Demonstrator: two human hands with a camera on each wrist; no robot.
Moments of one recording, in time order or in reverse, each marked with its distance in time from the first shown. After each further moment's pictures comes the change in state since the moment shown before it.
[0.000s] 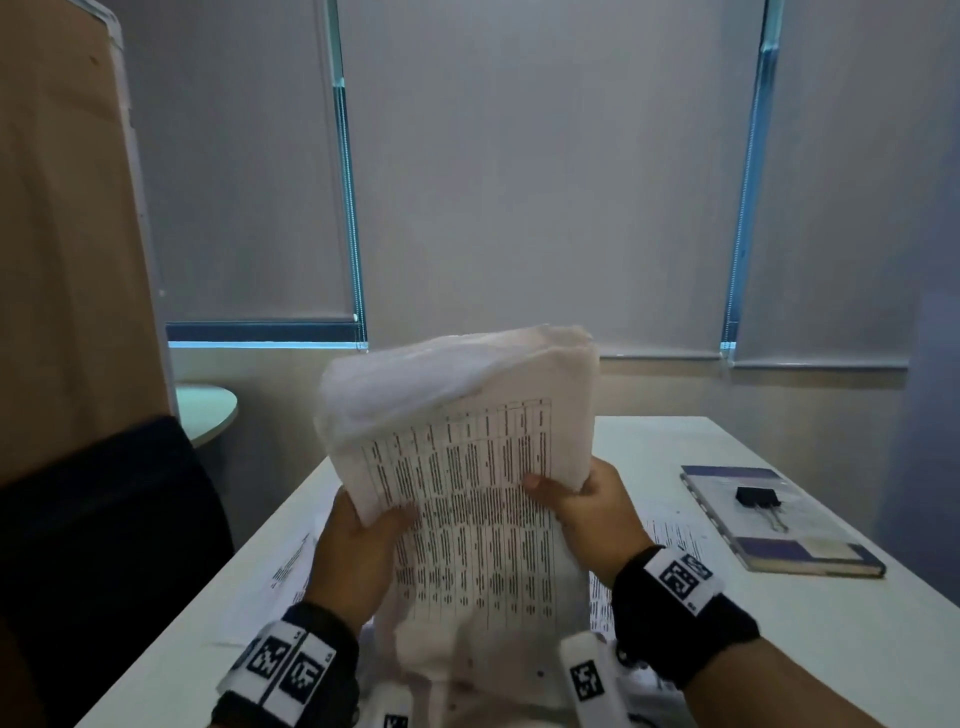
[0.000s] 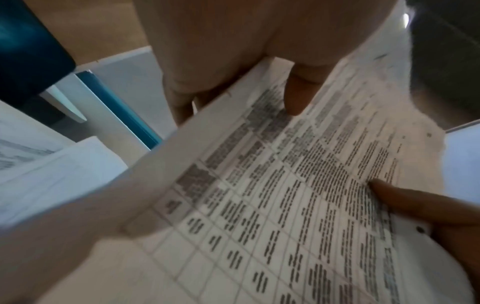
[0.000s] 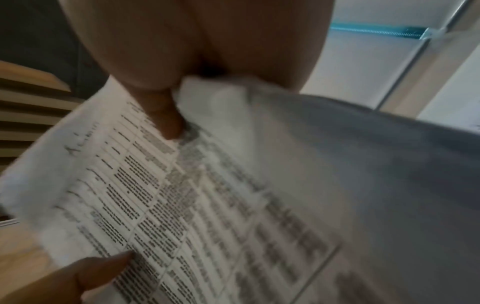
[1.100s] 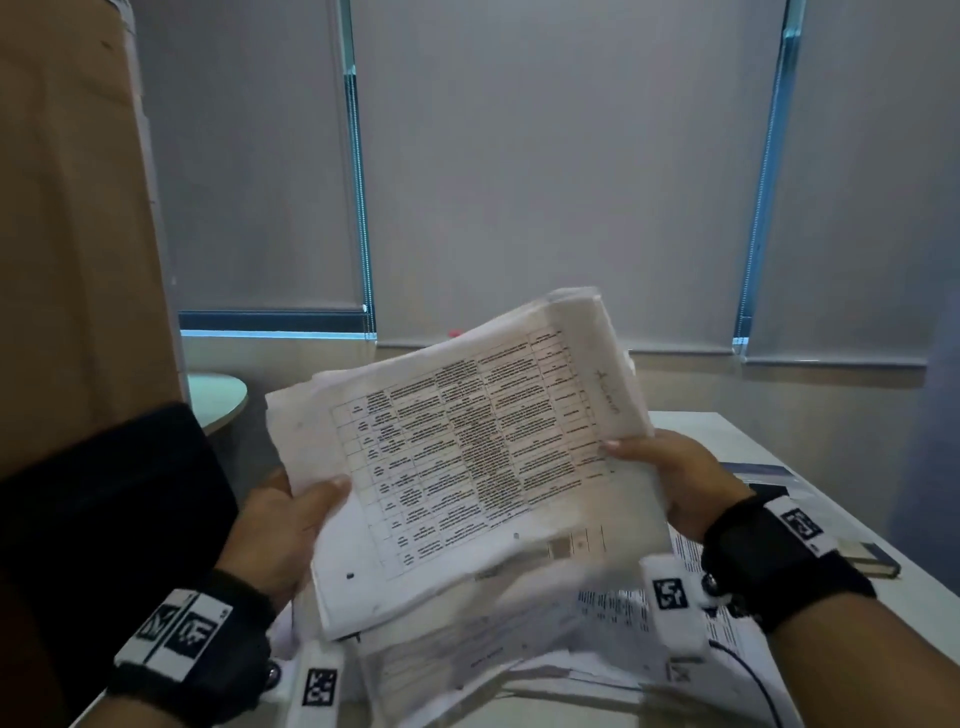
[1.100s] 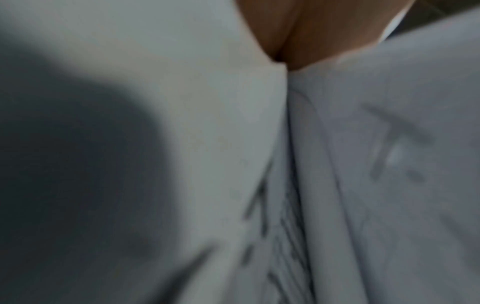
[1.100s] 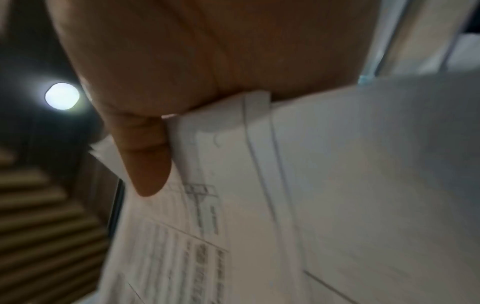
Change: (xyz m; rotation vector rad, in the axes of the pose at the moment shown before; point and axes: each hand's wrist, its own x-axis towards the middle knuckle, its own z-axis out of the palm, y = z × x) left_hand 0.026 0.008 -0.062 -0.087 0.049 -0.045; right_hand 0.025 -0.016 -0.067 0.202 -0.164 0.354
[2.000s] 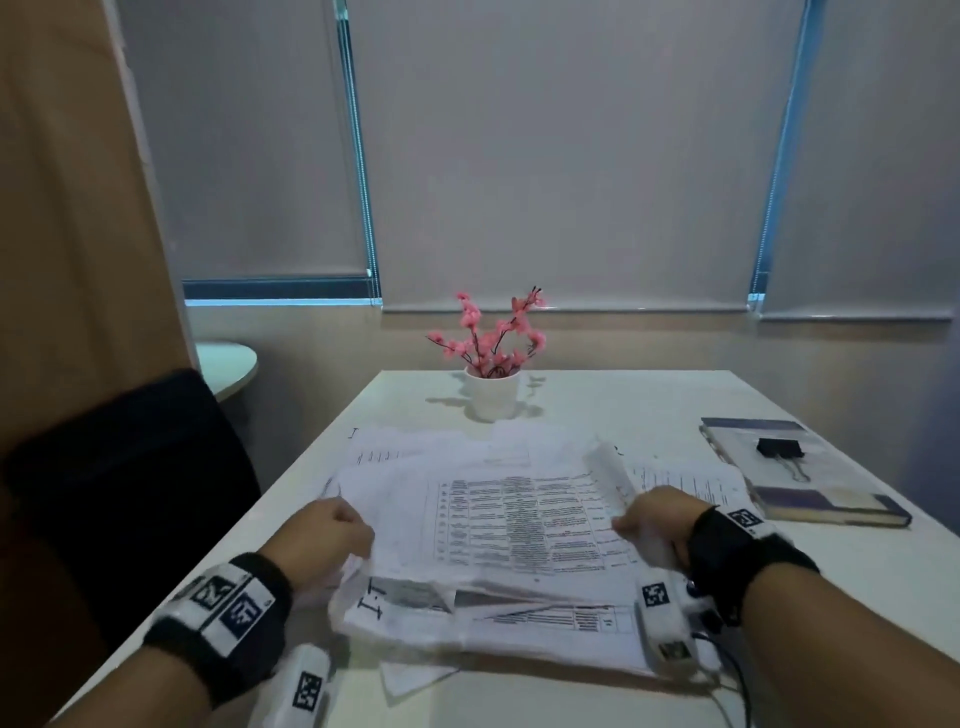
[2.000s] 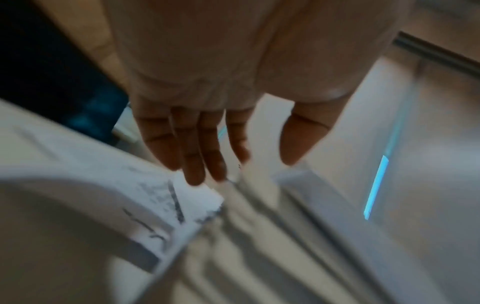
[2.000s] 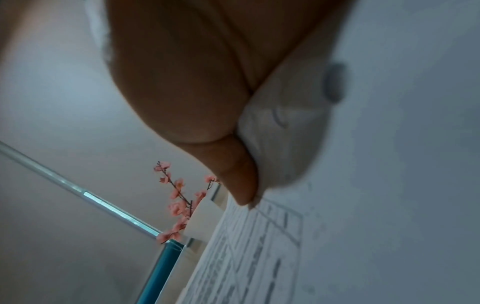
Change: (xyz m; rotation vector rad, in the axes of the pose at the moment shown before) left_hand -0.014 -0.030 -0.006 0.765 -0.249 -0.262; right_hand 0.029 0.113 -0.041 -0.745 0.234 0.531
